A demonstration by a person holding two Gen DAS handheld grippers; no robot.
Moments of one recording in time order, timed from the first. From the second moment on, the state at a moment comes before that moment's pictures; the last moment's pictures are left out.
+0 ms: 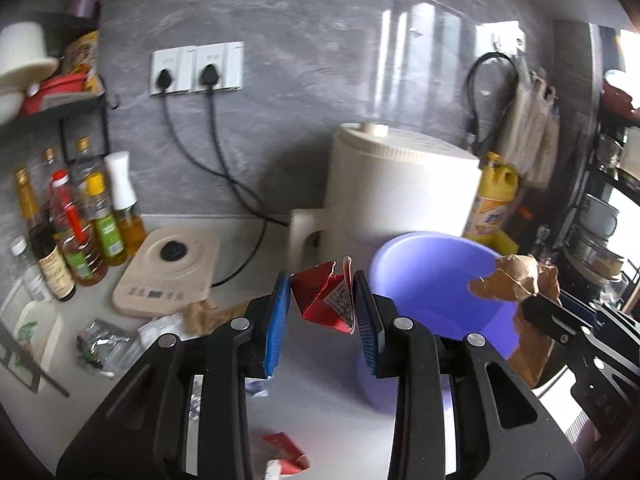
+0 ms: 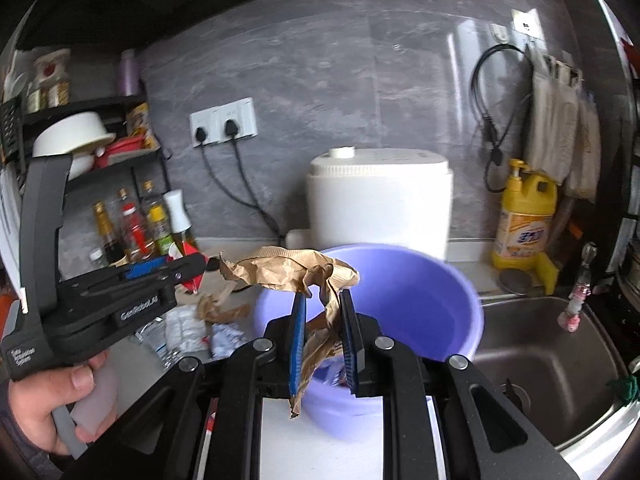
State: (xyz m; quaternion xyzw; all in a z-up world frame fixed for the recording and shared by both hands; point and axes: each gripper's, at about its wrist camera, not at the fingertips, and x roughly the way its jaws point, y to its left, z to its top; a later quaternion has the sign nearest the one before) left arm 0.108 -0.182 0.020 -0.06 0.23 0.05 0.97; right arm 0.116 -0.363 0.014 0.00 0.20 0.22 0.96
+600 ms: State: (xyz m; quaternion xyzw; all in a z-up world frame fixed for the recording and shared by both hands) left arm 0.142 -0.228 0.026 -0.03 0.24 -0.01 0.97; right arm 0.122 -0.410 -0.006 0.05 0.23 0.15 0.96
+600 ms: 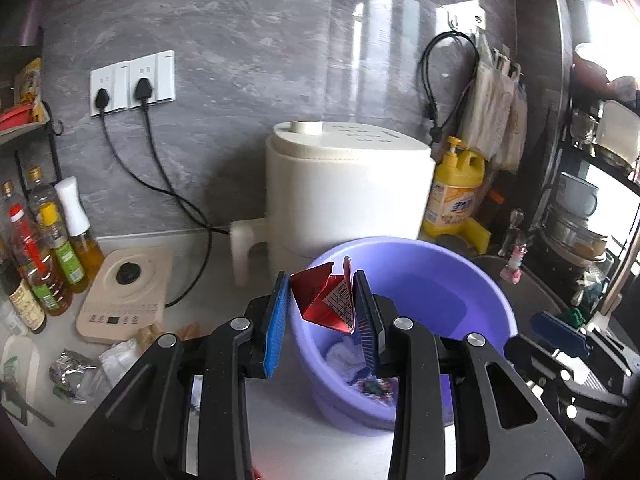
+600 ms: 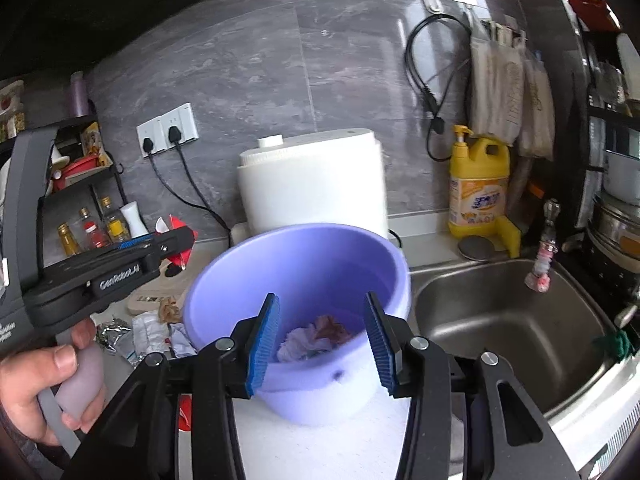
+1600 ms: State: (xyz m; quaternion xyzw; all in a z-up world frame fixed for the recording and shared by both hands) left arm 0.086 -0.134 0.018 -0.06 0.25 0.07 0.96; right arm 0.092 -0.331 -0.007 0.01 0.22 0.23 0.95
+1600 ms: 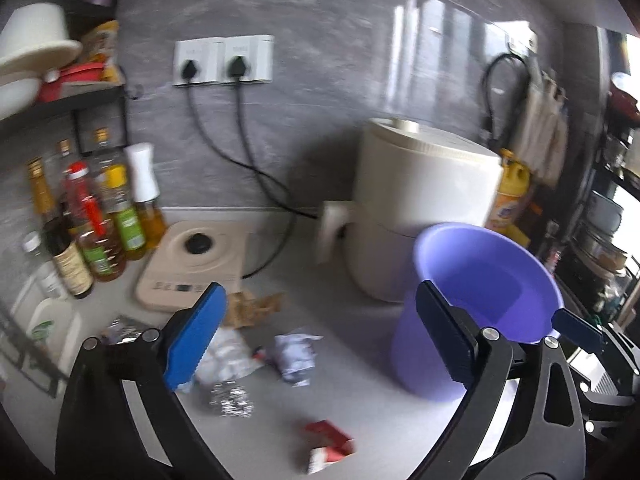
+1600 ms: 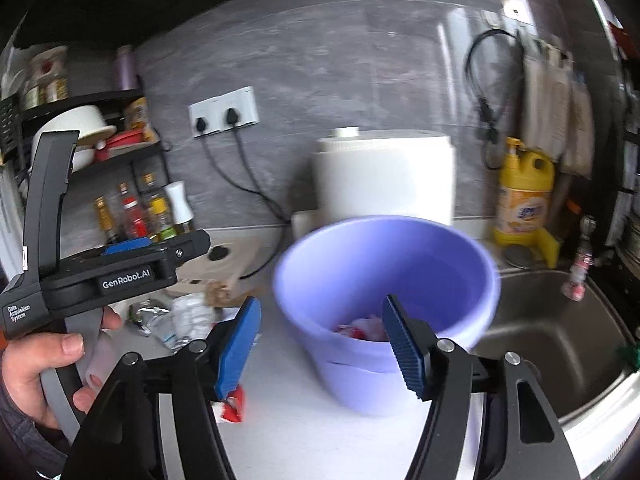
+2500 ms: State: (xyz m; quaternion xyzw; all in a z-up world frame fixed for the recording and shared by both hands) left arm 0.010 -0.024 -0.026 -0.11 0.29 0.20 0.93; right arm 0.076 -0.221 -0.051 -0.05 0.29 0.33 0.90
